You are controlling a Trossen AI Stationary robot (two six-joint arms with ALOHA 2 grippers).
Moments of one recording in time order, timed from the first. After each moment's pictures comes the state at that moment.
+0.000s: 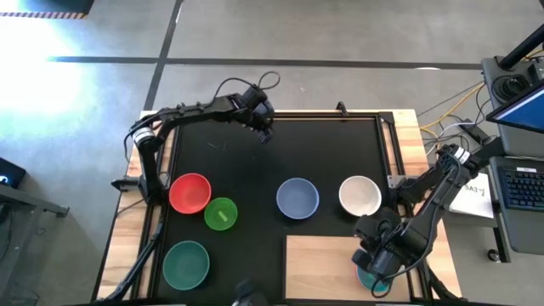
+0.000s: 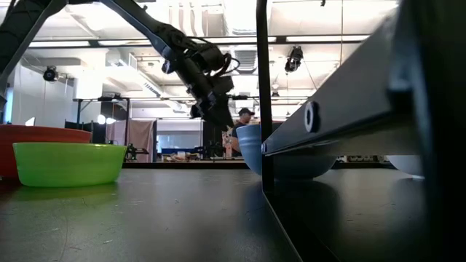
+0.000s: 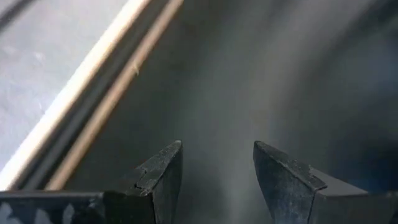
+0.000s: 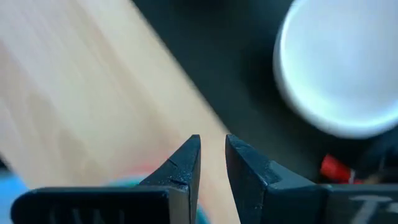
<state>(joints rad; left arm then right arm) 0.59 1.88 1.44 -0.45 0.20 0.06 0.88 1.52 1.33 -1.35 0.27 1.53</state>
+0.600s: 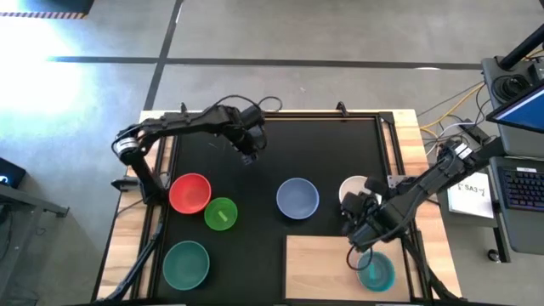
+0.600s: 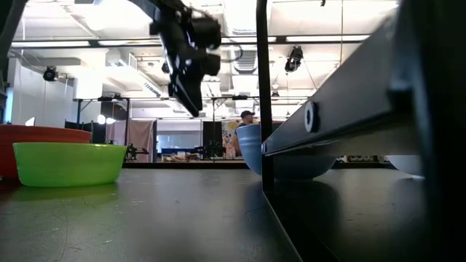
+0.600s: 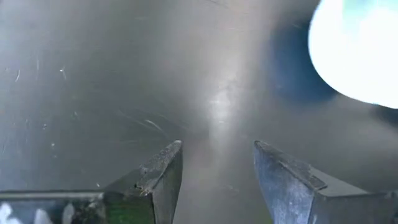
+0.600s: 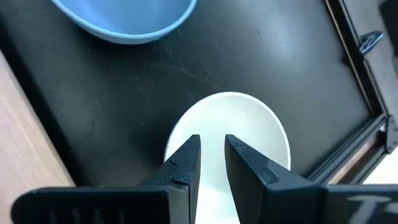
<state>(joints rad) 0.40 1.72 1.44 -0.94 0.15 0.01 0.65 1.47 1.24 -1.46 0.50 1.10</state>
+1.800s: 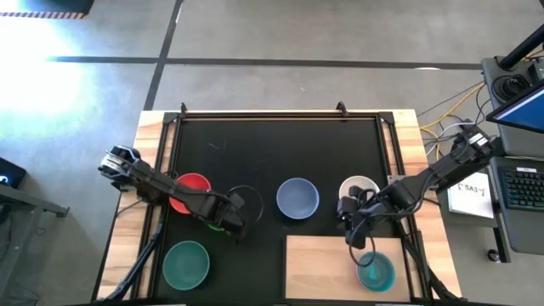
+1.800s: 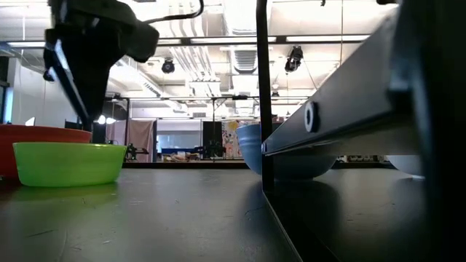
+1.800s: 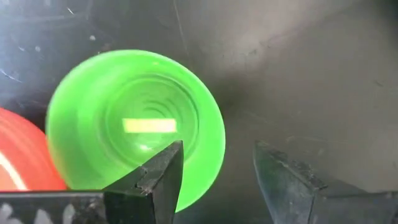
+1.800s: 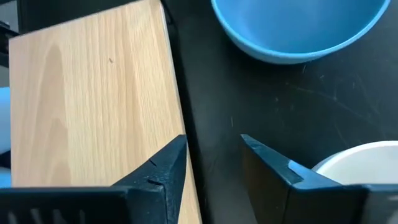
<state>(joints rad) -0.39 1.64 1.17 -0.98 -0.10 -1.14 0.54 1.19 0.90 -0.74 0.18 0.75</state>
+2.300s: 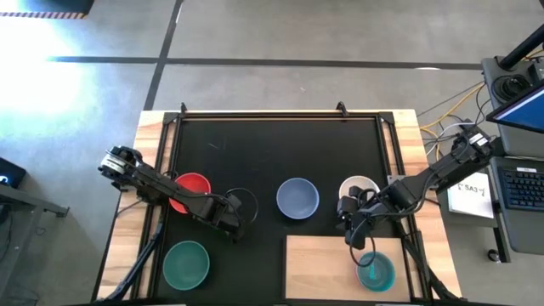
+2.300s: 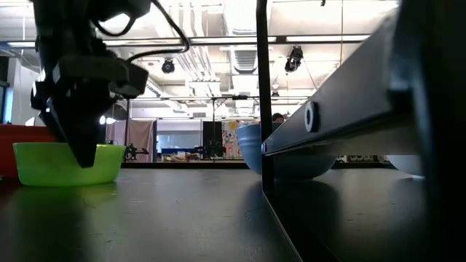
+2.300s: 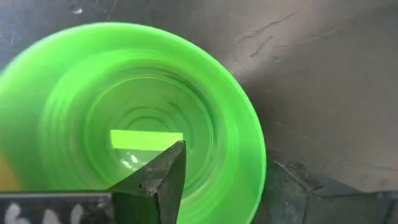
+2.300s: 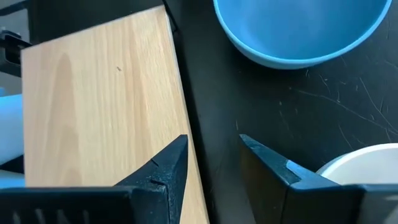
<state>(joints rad) -0.39 1.64 0.96 -0.74 -0.12 -1.19 0.54 1.19 0.91 -0.74 0.18 0.77</state>
